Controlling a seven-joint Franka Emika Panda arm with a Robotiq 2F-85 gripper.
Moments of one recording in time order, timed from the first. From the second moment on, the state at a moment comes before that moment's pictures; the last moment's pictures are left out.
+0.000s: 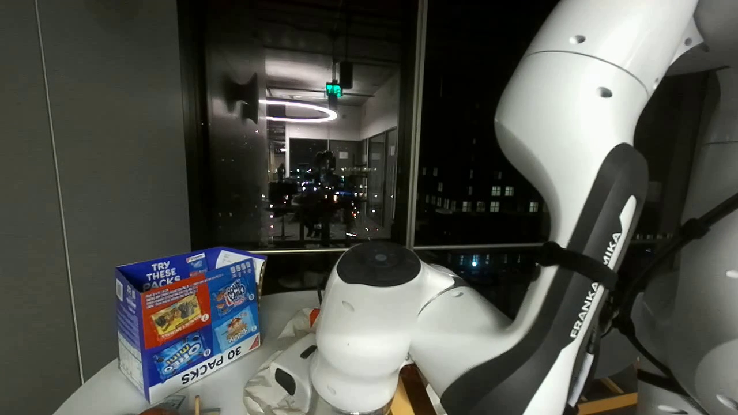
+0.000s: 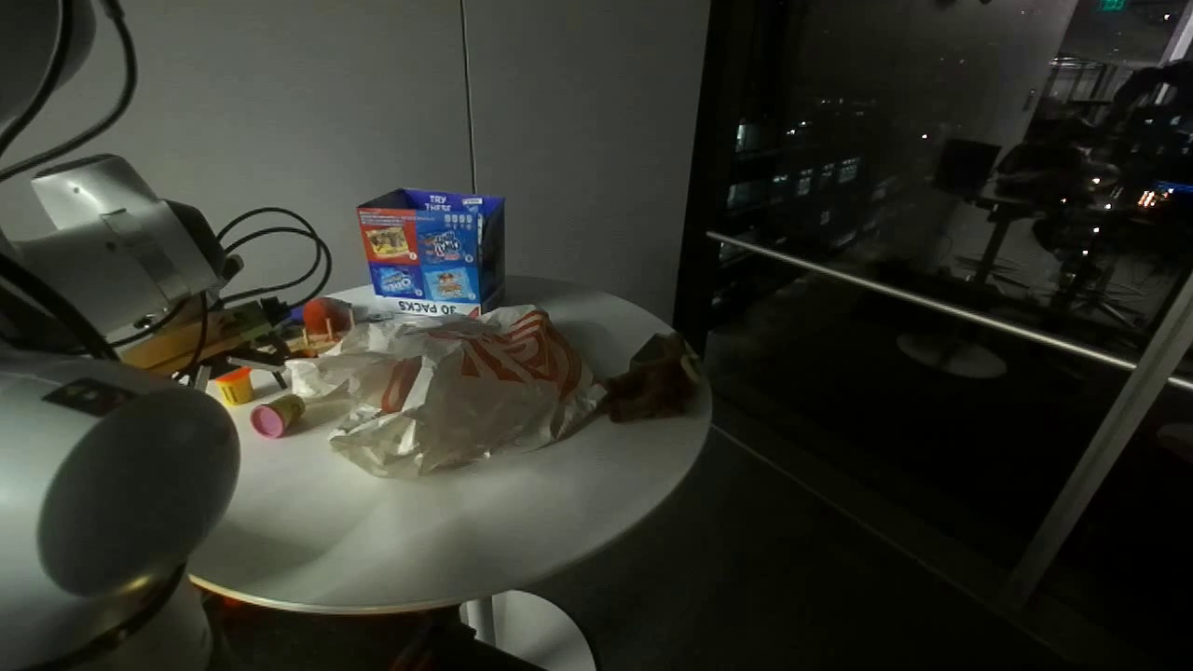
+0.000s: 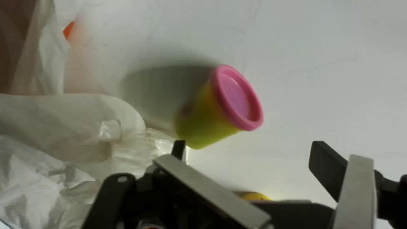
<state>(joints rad) 0.25 -0.08 0.56 -2.76 -0.55 2.84 0.23</state>
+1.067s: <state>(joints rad) 0.24 -0.01 0.57 -2.72 -0.30 2.72 0.35</state>
